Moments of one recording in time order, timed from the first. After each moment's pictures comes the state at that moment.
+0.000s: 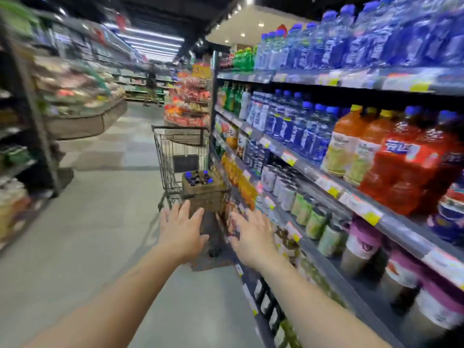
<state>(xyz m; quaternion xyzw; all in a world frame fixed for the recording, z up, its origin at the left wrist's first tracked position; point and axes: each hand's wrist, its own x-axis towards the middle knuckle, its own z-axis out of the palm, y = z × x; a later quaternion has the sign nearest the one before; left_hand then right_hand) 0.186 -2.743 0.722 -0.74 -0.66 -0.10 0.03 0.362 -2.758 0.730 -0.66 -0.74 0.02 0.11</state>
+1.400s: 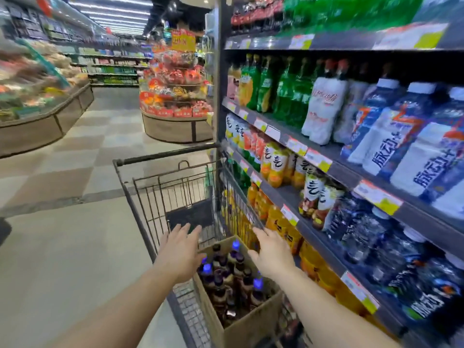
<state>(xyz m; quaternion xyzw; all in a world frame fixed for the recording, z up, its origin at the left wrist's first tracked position) 0.013 -1.848 0.649 -0.79 -0.61 -0.04 -0.04 0.243 -1.881 0.649 -0.74 -0.66 0.12 0.11</state>
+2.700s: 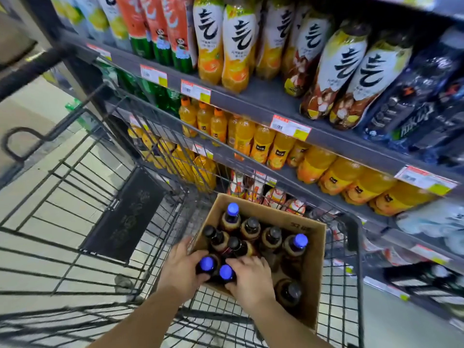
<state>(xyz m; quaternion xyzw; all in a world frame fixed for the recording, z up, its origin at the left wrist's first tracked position) -0.005 -1.593 0.381 -0.92 -0.31 0.12 -0.22 0.105 -1.745 0.386 -0.88 -0.39 0.25 0.06</state>
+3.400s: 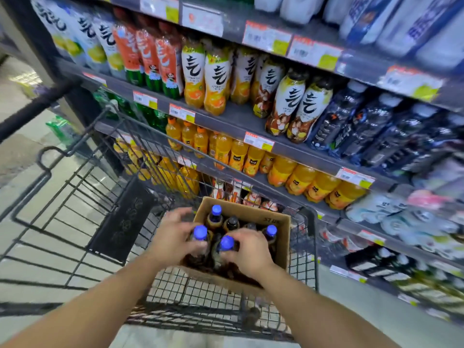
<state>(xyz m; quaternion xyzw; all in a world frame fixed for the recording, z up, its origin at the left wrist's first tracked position) 0.007 -1.574 0.497 -0.90 -0.22 0.00 -0.38 0.114 -1.759 0.501 -0.89 -0.33 0.22 0.22</state>
